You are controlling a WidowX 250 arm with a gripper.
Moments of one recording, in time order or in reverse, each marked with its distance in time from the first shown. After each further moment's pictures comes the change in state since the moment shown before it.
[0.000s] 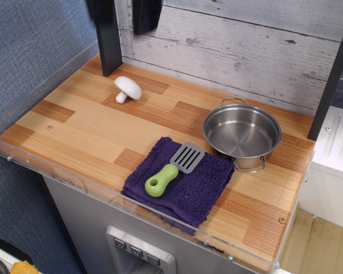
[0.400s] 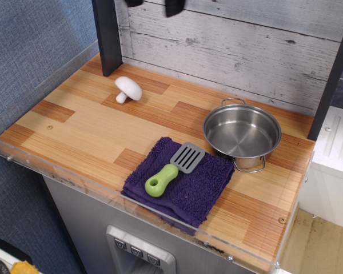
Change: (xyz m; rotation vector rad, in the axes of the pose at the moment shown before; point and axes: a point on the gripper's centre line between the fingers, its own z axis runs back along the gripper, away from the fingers) arm 0.045 -0.013 -0.015 0.010 -0.070 -0.059
